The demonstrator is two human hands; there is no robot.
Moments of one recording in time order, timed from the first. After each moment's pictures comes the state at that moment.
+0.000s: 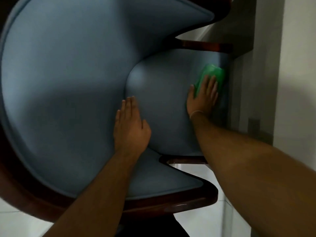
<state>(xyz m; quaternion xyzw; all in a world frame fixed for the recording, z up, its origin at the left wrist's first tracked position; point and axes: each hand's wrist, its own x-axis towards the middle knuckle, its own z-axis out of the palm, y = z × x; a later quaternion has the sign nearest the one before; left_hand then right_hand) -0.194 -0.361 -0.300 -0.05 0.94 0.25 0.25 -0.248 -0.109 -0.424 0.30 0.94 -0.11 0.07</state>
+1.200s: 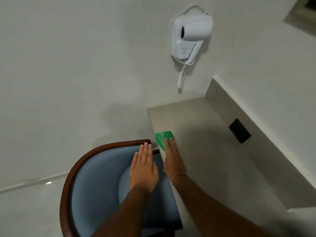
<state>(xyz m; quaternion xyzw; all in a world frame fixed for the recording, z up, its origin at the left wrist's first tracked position) -0.218 -0.224 0.024 0.24 0.96 0.12 0.05 -0.203 -0.076 0.005 0.17 0.94 -0.28 -0.05</state>
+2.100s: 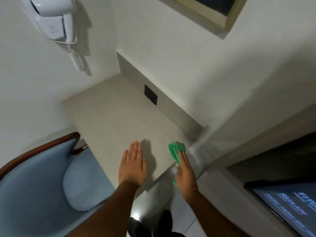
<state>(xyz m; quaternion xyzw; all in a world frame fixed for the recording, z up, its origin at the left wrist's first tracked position) 0.000 -0.044 0.011 0.43 0.89 0.08 0.12 0.185 0.080 0.019 0.47 0.78 -0.41 -0.11</state>
